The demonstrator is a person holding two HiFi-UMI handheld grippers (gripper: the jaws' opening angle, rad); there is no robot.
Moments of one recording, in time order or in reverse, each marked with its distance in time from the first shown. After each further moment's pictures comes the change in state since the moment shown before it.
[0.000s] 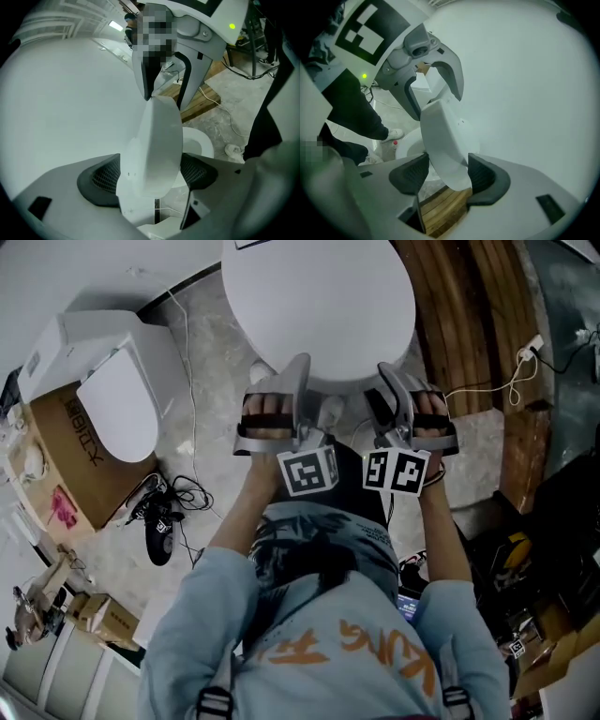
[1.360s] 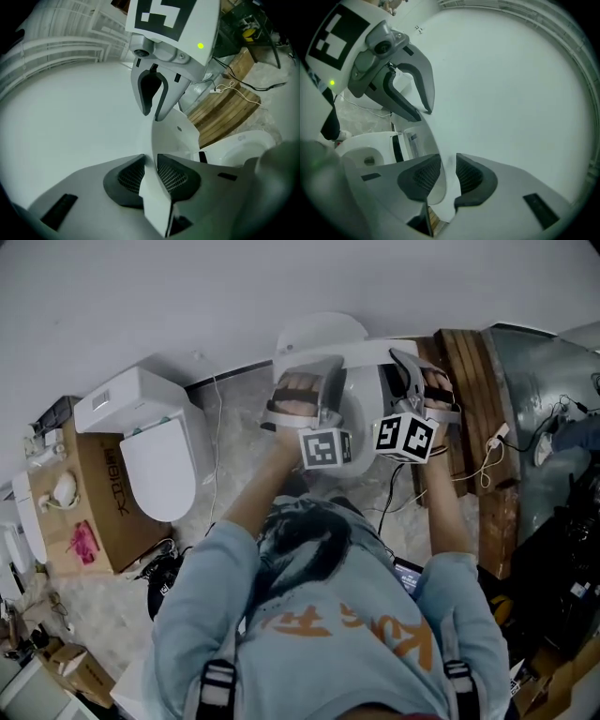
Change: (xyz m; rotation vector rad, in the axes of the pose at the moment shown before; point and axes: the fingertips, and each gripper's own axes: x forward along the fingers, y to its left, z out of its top) left arm -0.017 0.300 -0.001 -0.045 -0.225 0.385; right arm -0.001 -0.295 0.148 -0.094 -0.061 -0.381
